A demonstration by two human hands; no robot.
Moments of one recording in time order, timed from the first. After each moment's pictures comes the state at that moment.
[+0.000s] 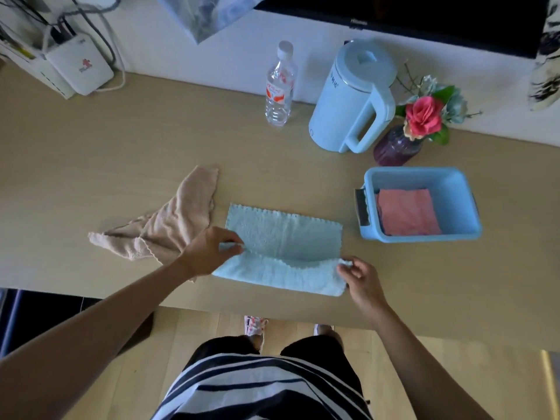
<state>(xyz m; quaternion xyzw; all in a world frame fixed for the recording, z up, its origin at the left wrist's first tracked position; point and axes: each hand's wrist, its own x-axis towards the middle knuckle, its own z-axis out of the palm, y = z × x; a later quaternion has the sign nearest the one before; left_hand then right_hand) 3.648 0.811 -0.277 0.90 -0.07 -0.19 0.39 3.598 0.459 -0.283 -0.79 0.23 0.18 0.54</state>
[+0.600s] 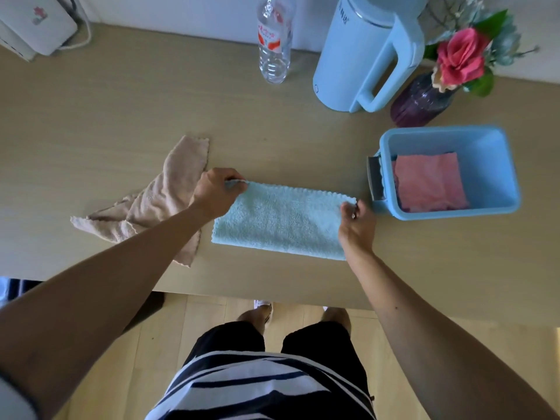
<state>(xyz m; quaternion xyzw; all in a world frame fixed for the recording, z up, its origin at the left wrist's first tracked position) 3.721 0.784 -0.305 0.92 0.07 -0.13 0.36 3.671 0.497 -0.334 -0.82 0.31 0.02 0.48</state>
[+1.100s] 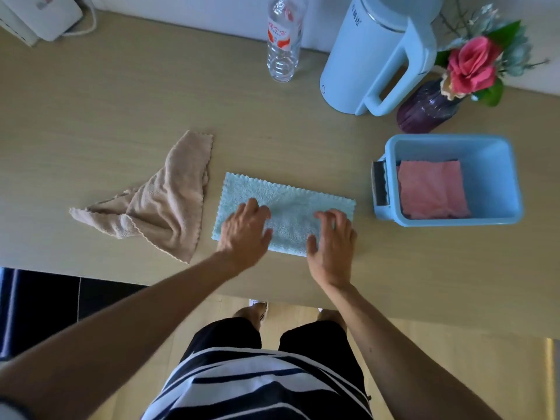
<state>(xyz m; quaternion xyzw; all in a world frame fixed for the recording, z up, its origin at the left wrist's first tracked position) 3.641 0.729 -0.314 0.97 -0.05 -0.12 0.20 3.619 0.533 -0.322 -0.99 0.02 0.01 0.17</state>
